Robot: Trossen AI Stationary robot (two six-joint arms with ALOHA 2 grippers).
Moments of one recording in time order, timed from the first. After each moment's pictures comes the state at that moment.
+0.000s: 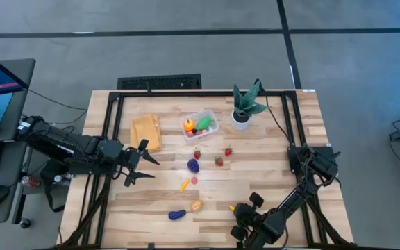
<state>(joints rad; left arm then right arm) -0.27 0.59 0.29 -0.01 0.02 -0.01 0.88 2.08 1.29 -0.72 0.60 1.39</state>
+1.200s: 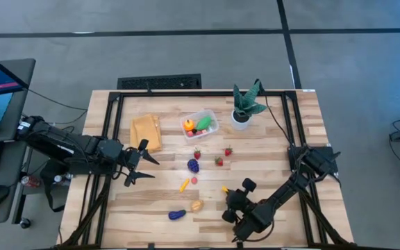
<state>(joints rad) -0.27 0.59 0.29 -0.01 0.02 -0.01 0.76 2.08 1.29 -0.81 0.84 1.22</state>
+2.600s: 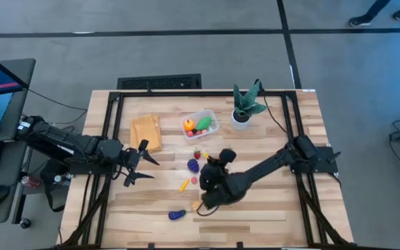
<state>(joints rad) -0.27 0.59 0.29 0.00 0.04 0.03 0.44 2.08 1.60 -1.01 1.05 0.69</state>
